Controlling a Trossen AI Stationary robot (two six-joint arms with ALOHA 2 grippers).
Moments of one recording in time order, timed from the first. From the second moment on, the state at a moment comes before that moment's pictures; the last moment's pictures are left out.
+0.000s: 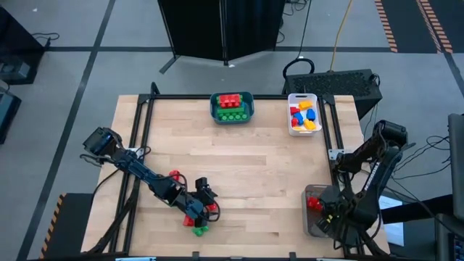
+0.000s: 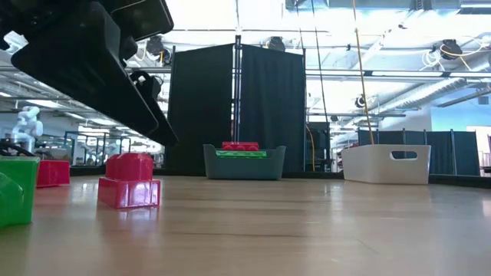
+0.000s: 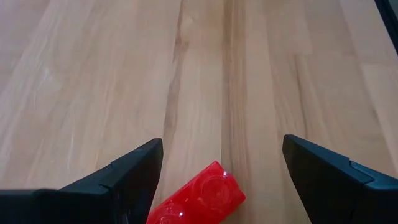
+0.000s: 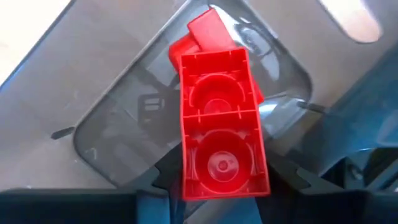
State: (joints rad) left arm -0.56 1.69 0.84 0.03 -0.33 -0.49; right arm 1.17 1.46 0.92 -1.09 0.10 2.06
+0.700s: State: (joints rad) left arm -0.57 1.64 0.84 -0.15 -0.29 -0.55; right arm 1.17 1.46 1.03 -1.29 0.13 2.19
